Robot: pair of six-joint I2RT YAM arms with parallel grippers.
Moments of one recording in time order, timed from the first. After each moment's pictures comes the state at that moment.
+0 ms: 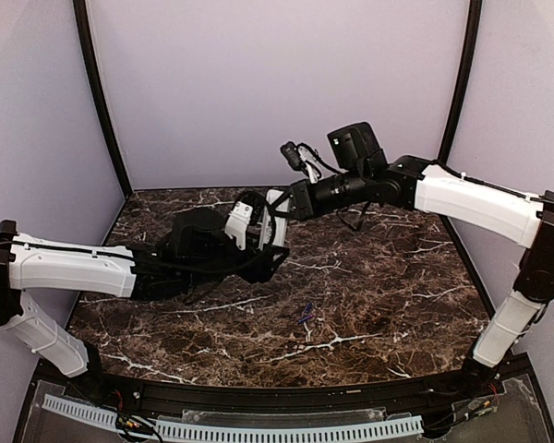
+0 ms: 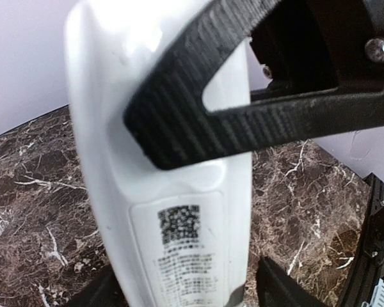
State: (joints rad) left arm -1.04 1.46 0.91 0.20 -0.21 -0.27; right arm 0.83 1.67 1.53 -0.40 -0.44 0.35
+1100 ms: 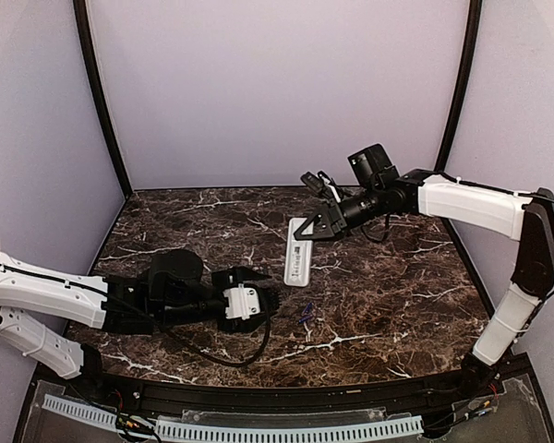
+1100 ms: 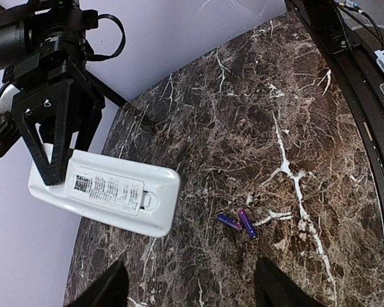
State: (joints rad) left arm -1.20 1.26 0.69 0.20 -0.12 0.66; right arm 0.64 1.67 1.36 -0.44 -0.93 0.33
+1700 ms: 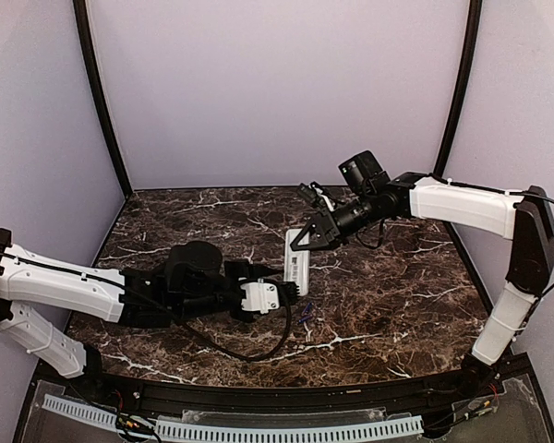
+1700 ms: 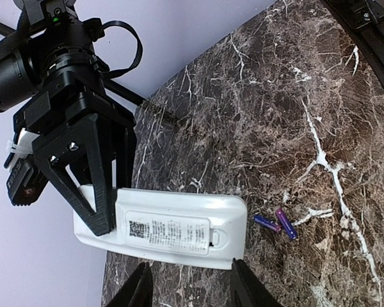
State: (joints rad) left arm -1.21 1.37 0.79 0.22 -0.20 0.81; right arm 0.68 1.71 1.36 -0.50 -0.88 0.32
